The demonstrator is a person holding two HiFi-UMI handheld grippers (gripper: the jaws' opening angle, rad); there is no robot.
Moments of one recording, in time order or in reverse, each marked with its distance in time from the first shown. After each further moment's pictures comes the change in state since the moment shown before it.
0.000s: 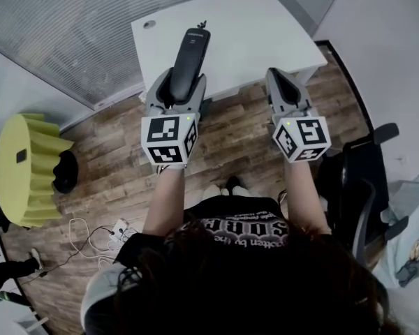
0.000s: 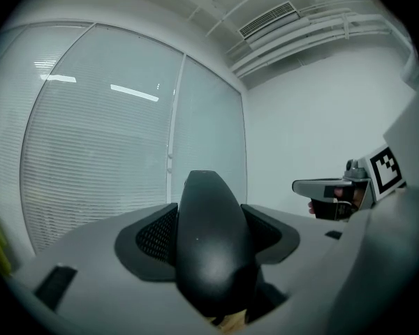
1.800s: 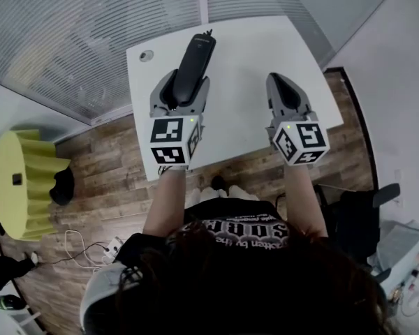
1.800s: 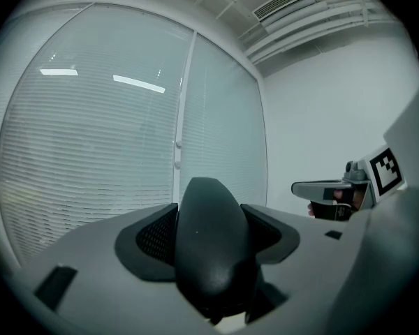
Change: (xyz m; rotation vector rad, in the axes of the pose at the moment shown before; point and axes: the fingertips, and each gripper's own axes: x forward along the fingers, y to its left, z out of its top) left arm 0.217 0.095 0.005 -0.024 0.030 0.060; right arm 0.224 -0.105 -0.034 0.024 0.044 0.061
